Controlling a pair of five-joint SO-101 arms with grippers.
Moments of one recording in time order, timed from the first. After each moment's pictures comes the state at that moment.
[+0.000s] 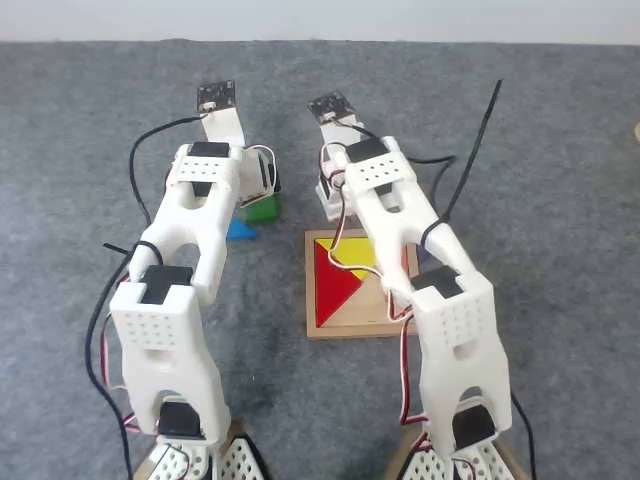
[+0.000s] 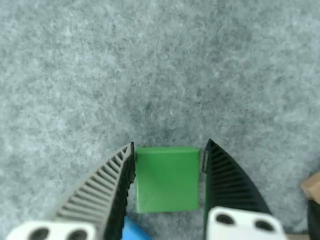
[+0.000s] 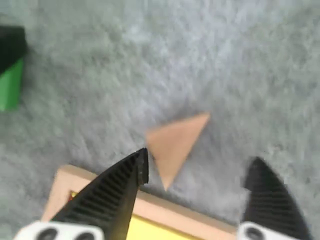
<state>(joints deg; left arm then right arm) -3.3 31.1 -2.4 56.0 19.5 -25.8 39.7 -22.9 65.5 2.1</state>
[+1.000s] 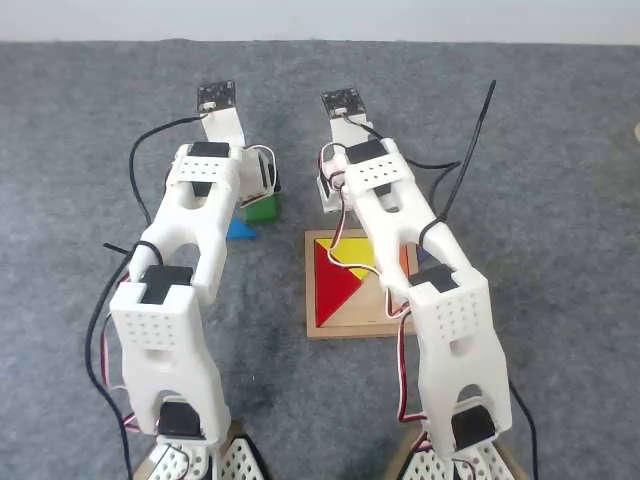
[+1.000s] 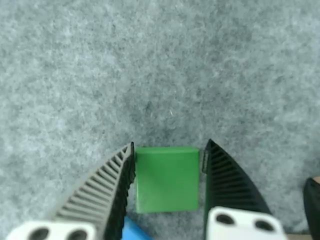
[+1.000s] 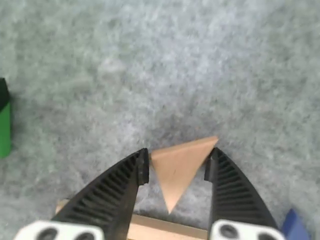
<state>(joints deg) -3.3 31.1 -2.4 56.0 19.5 -25.6 43.4 -25.0 63.2 -7.5</state>
